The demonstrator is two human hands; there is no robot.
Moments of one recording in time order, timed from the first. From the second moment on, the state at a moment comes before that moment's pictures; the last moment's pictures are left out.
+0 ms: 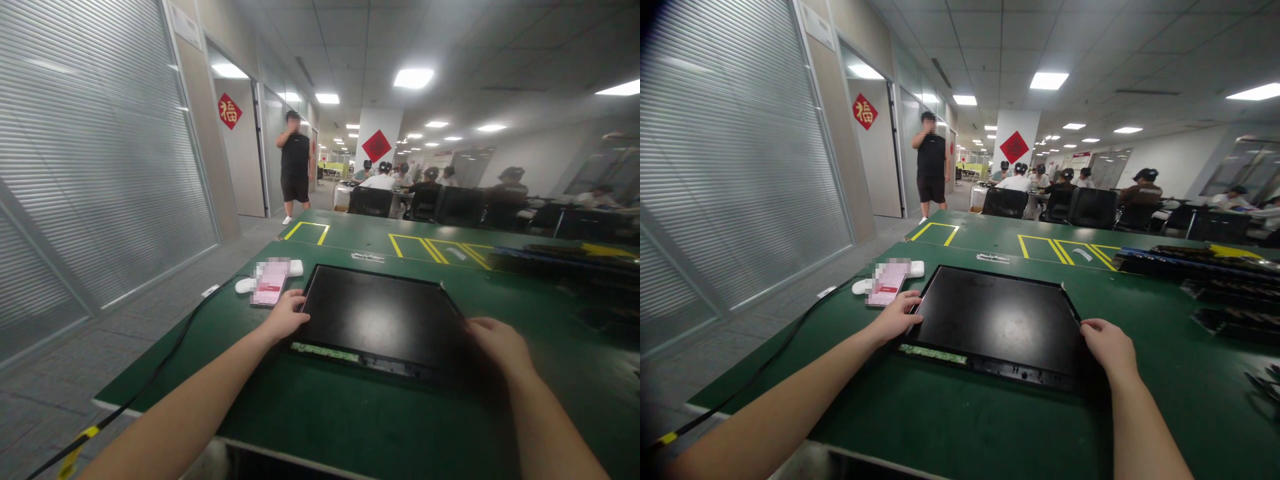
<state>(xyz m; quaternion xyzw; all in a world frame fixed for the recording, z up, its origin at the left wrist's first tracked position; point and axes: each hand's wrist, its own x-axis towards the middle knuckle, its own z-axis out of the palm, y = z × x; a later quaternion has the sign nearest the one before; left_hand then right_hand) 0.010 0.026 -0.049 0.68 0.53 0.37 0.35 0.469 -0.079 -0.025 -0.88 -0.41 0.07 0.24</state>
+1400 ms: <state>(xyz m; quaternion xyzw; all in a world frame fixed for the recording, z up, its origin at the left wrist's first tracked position) -0.011 0.013 -0.007 0.89 0.34 0.17 0.26 0.467 -0.079 -0.031 -0.86 -0.44 0.06 0.26</state>
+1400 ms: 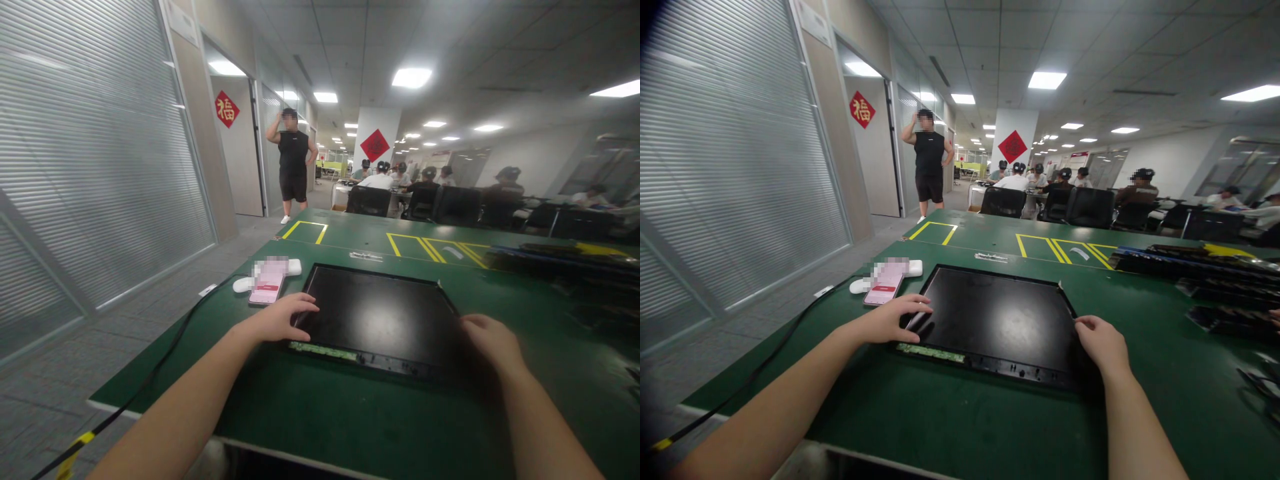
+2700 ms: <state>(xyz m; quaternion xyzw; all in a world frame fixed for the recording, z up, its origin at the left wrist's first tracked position) 0.006 -0.006 -0.010 0.91 0.32 0.10 0.25 0.441 -0.068 -0.048 -0.77 -0.60 0.10 0.20</state>
